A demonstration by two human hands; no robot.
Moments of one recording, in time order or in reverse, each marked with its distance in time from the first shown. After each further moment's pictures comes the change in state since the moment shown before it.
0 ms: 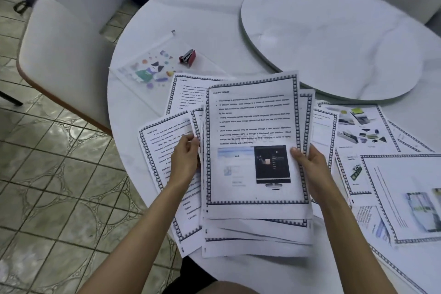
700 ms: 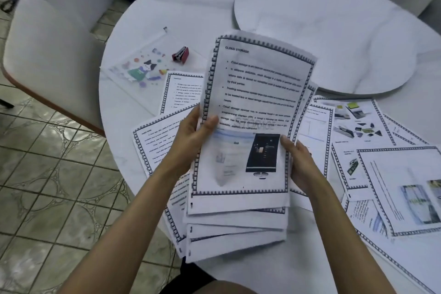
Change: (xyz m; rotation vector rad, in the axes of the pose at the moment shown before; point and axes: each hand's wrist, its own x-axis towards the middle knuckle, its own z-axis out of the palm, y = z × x) left_hand -0.013 0.065 -0.001 -0.294 -0.367 0.285; right_hand 0.013 0.006 0.011 0.109 -0.084 0.174
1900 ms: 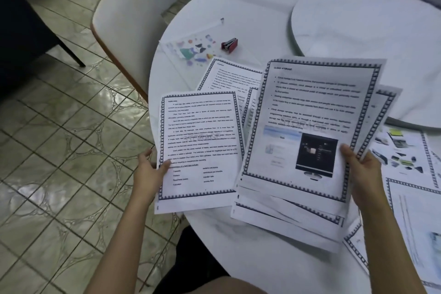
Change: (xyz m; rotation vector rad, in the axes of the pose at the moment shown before) left_hand -0.123 -0.084 -0.069 0.500 0.746 -0.518; right_hand -0.010 -0.029 -0.066 -0.219 0.126 -0.300
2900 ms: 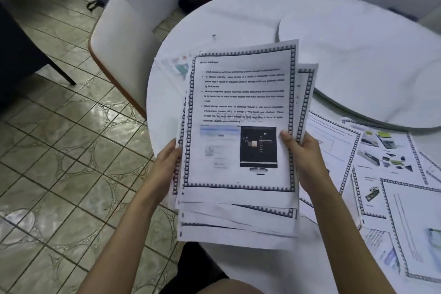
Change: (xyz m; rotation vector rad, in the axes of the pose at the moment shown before) left_hand 0.004 0.049 0.000 -0.528 -0.433 0.189; right_hand -0.022 -0.035 0.106 0.062 -0.208 0.034
